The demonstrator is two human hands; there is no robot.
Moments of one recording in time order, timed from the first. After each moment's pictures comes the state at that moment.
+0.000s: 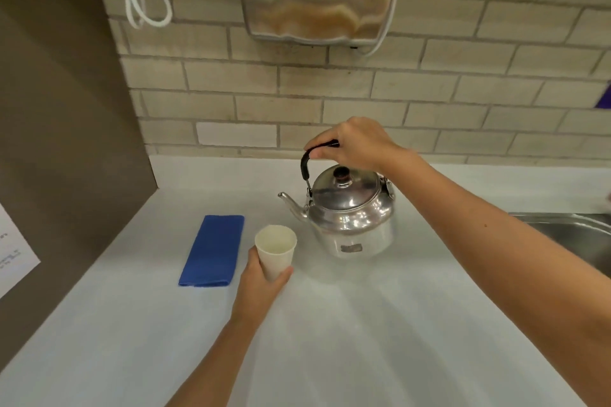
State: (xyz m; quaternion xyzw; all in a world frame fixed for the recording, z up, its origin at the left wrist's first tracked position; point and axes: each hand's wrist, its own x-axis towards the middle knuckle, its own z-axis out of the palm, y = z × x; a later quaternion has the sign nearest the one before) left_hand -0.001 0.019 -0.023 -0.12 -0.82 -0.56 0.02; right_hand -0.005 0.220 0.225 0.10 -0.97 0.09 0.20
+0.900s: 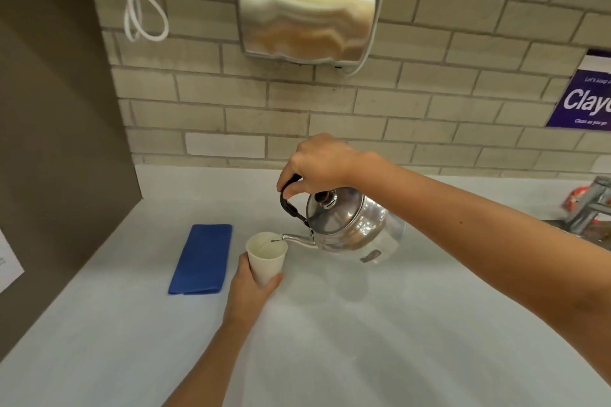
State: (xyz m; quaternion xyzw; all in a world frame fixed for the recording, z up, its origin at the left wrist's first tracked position) left_hand -0.005 0.020 -0.025 -0.12 -0.82 -0.57 0.02; right_hand 0.022 0.161 0.248 0.23 -0.95 -0.16 0.08
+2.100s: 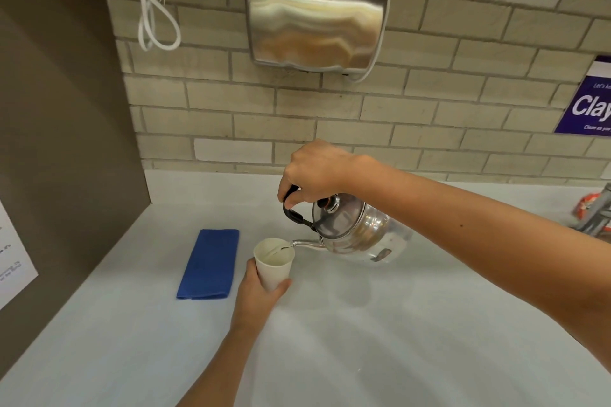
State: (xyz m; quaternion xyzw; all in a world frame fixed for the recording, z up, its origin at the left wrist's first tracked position) left_hand -0.006 0.020 -0.027 -0.12 -0.81 -0.58 0.02; right_hand 0.017 0.141 0.250 0.26 -0.94 -0.23 0.06
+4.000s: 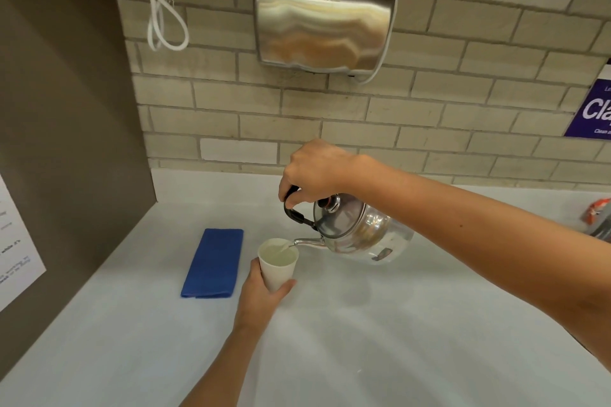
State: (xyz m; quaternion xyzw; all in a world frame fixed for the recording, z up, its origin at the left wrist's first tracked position) left_hand -0.009 0.020 -0.031 -0.13 -0.79 -0.59 0.02; right_hand 0.012 0.135 0.250 0.27 -0.93 -0.26 0.07
